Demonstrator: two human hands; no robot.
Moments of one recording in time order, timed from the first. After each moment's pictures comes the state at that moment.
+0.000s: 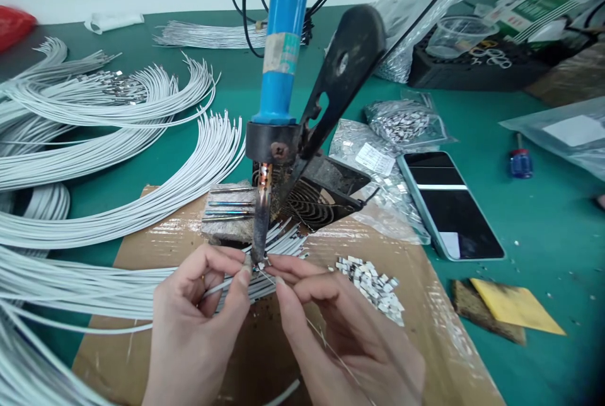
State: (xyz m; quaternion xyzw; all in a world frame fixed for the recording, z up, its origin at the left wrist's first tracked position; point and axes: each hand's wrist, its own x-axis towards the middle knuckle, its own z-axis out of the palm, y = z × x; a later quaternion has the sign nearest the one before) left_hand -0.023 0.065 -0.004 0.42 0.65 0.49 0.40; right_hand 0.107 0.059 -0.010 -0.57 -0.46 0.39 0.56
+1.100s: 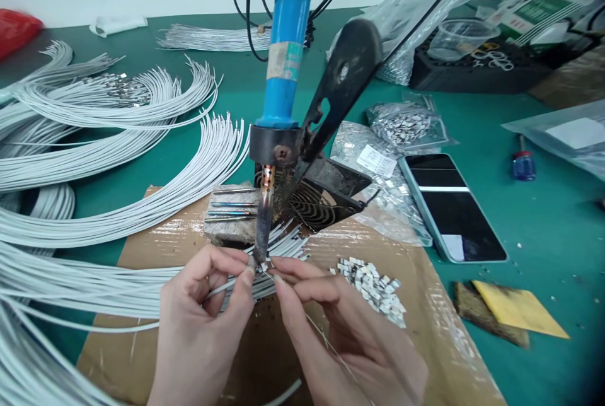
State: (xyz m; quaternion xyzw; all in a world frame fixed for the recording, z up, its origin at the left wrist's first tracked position) left_hand -0.012 0.068 0.003 0.37 0.68 0.49 0.40; right_hand 0.110 0.058 -0.011 -0.58 -0.47 0.37 0.55
